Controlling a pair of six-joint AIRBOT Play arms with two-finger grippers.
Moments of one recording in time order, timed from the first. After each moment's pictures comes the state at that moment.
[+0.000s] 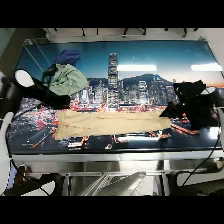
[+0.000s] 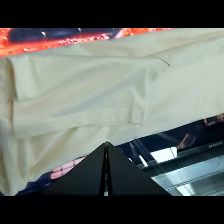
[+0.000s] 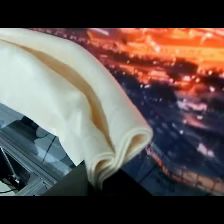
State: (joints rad) left arm -0.13 -1.33 1.32 1.27 -1.44 -1.50; right arm -0.33 -1.57 1.18 -0.86 1.56 1.18
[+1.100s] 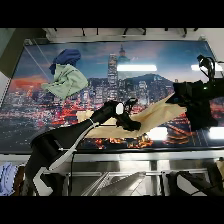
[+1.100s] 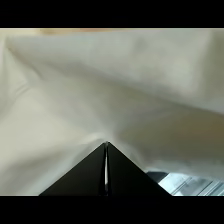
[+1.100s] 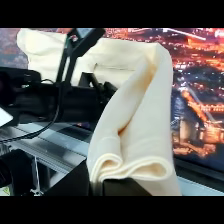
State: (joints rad) left arm -0.81 -1.86 1.54 1.04 -1.06 -1.66; right arm -0.20 -1.16 1.38 -0.84 1.68 1.54
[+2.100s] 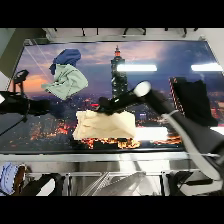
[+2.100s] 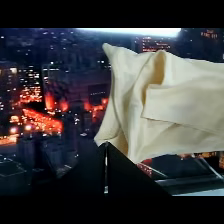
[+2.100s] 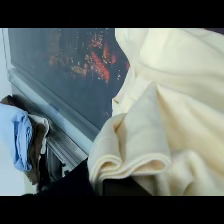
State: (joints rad) left arm 0.14 -1.03 1.14 1.25 -1.36 -1.46; right arm 0.60 -1.61 1.39 -0.58 0.94 1.62
